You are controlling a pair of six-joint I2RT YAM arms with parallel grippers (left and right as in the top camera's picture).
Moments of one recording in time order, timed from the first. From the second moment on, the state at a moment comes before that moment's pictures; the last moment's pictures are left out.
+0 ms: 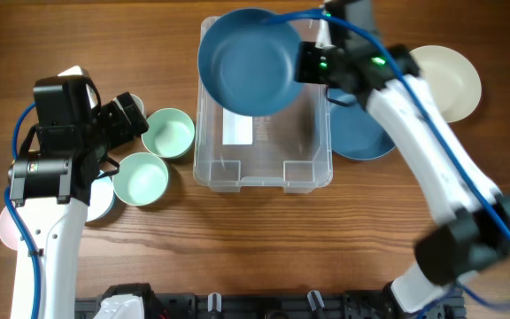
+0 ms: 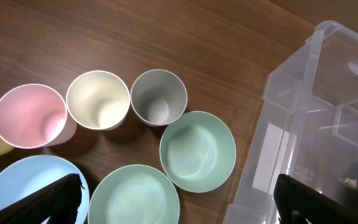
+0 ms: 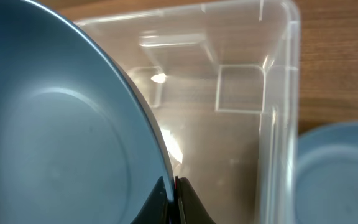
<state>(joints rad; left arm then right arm) 0.05 1.19 1.19 -0.86 -0.06 -0.38 0.36 1.81 1.67 -0.74 -0.09 0.39</state>
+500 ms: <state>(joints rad) 0.05 1.19 1.19 -0.86 -0.06 -0.38 0.36 2.09 1.68 -0.45 0.03 0.38</state>
